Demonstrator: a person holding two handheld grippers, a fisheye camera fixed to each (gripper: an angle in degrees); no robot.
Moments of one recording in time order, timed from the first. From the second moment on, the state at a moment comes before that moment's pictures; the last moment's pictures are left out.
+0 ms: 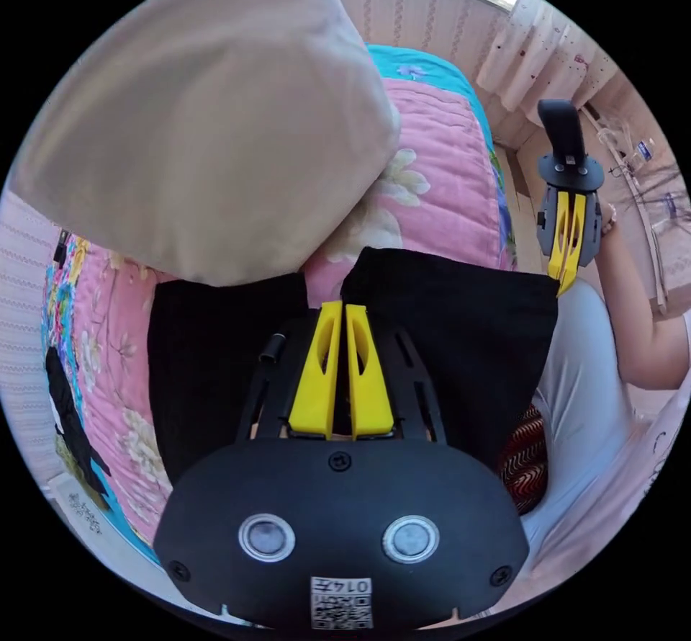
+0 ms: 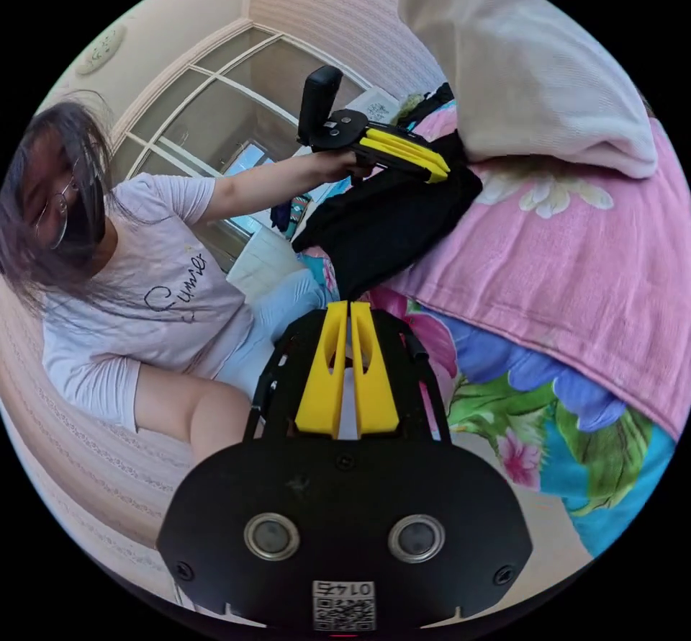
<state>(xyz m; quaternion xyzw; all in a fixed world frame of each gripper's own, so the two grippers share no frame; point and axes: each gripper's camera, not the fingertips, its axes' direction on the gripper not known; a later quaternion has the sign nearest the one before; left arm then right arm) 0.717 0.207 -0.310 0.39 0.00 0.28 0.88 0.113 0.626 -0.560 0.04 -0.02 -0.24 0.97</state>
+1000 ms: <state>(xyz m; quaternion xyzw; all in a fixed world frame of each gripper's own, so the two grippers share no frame) 0.295 0.851 -0.316 0.44 0.10 -0.27 0.85 0.029 0.466 -0.492 0.22 0.28 -0.02 0.93</state>
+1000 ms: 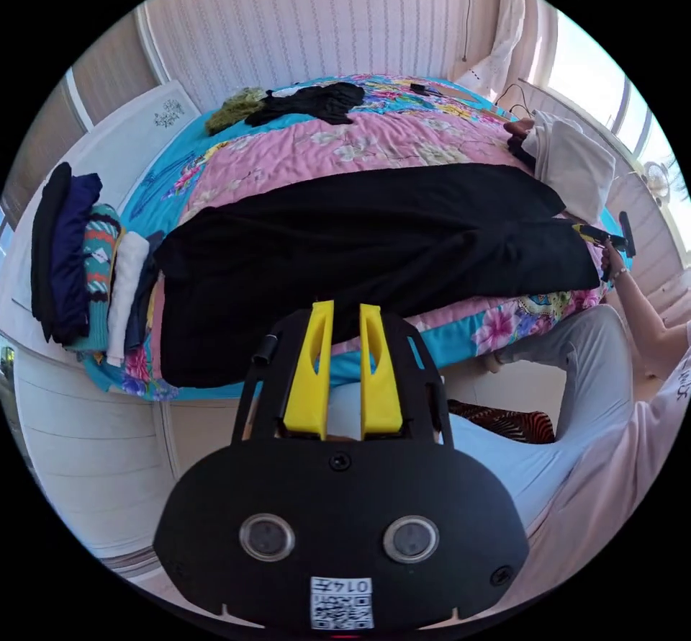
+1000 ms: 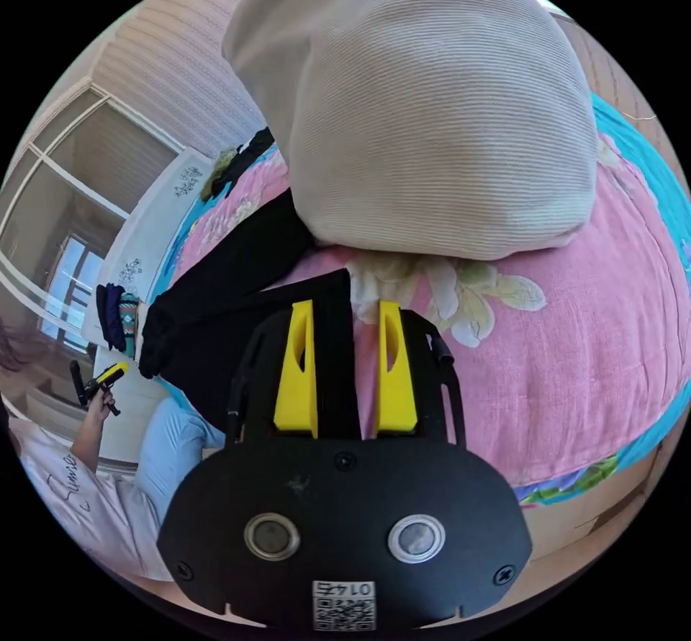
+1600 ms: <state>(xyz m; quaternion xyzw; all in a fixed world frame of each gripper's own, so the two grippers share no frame) 0.231 0.991 -0.518 0.49 0.17 -0.14 0.84 -0.239 0.455 -0.469 0.31 0.24 -0.27 0.88</state>
